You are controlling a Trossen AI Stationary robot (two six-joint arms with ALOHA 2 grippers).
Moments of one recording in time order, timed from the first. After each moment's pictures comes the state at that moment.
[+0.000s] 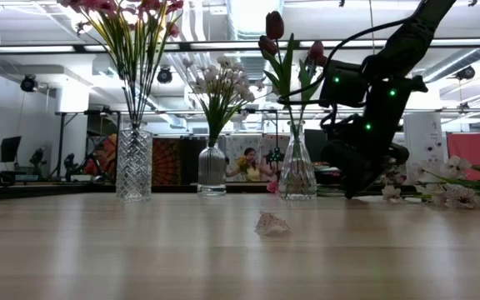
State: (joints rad) left arm -0.27 0.84 1.28 -0.60 -0.54 0.24; right arm -0.25 1.60 0.70 -0.33 0.39 0.62
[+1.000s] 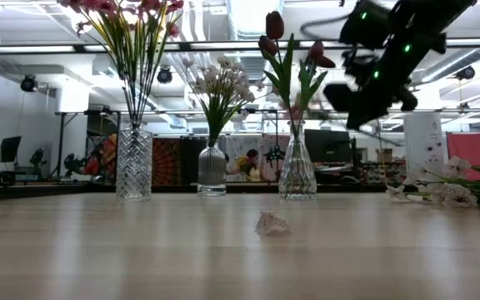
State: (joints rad) left arm -0.27 0.86 1.28 -0.60 -0.54 0.22; right arm -0.25 1.24 0.70 -0.36 0.77 0.64
